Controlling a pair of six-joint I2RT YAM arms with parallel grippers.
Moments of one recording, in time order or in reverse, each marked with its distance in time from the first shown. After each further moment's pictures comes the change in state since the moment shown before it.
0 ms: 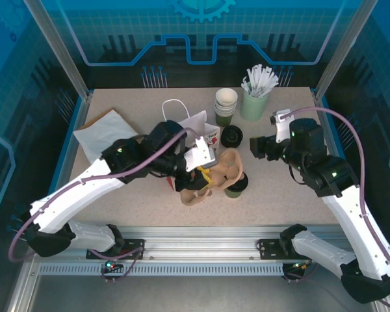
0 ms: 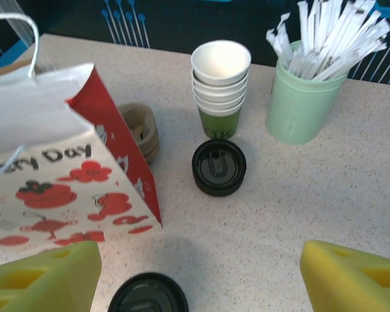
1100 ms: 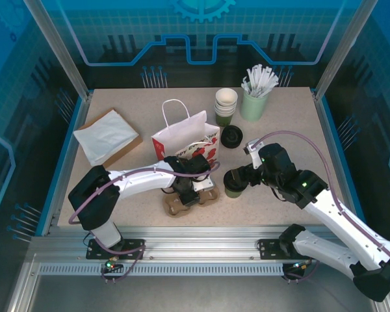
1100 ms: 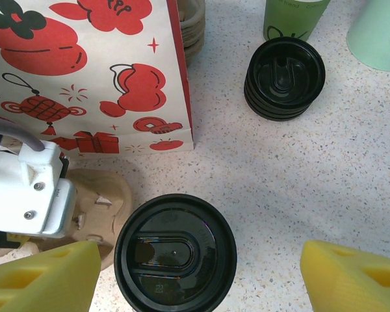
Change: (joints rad) left arm 0.043 0.371 -0.491 0.178 -0.340 0.002; right arm 0.224 -0.074 -0.392 0.132 0.055 0.018
